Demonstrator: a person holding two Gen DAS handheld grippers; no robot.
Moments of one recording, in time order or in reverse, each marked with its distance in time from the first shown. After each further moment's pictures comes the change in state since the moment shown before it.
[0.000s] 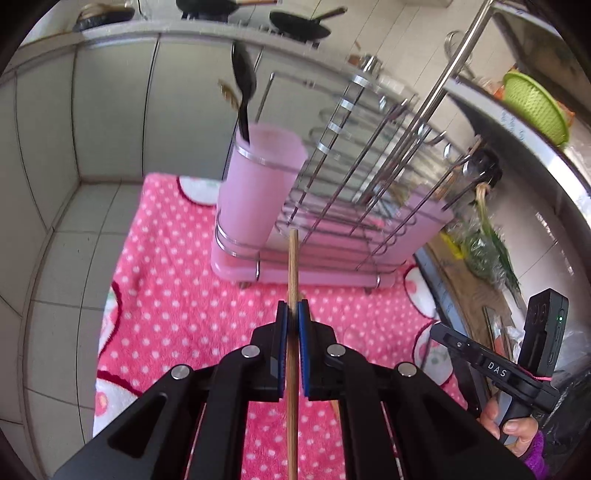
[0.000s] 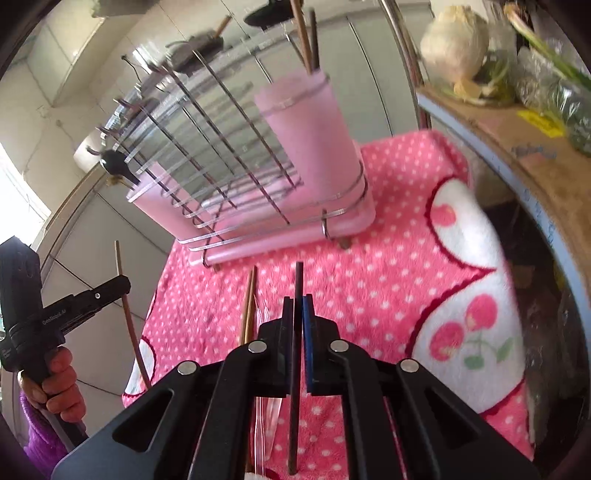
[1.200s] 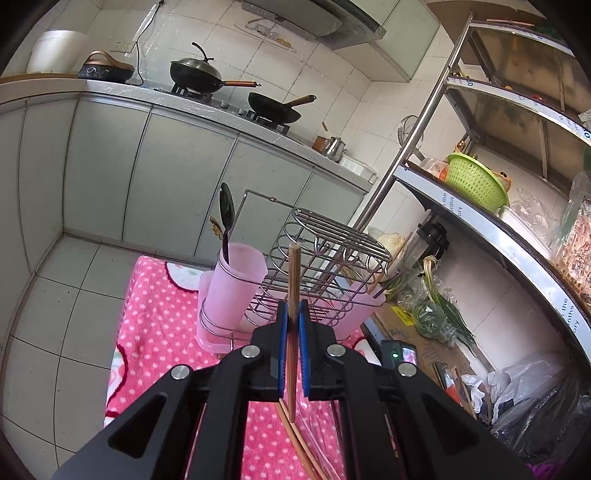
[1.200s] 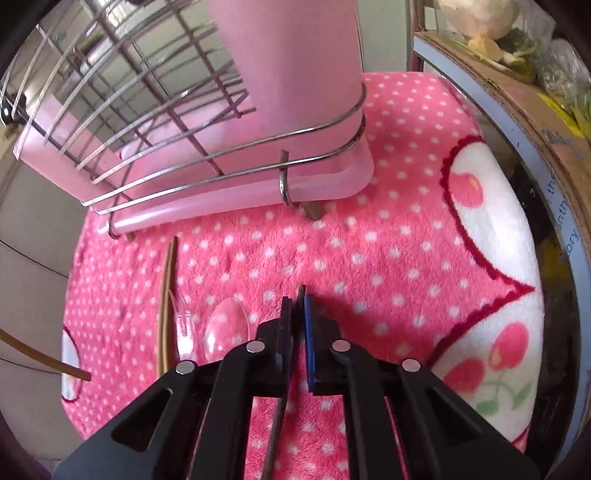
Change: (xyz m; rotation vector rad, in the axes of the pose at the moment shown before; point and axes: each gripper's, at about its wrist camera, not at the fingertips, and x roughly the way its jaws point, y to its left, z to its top) left arm -0.073 -0.014 0.009 -0.013 -0.298 -0.136; right arm 0.100 -0.012 0.001 0.012 0.261 -0.175
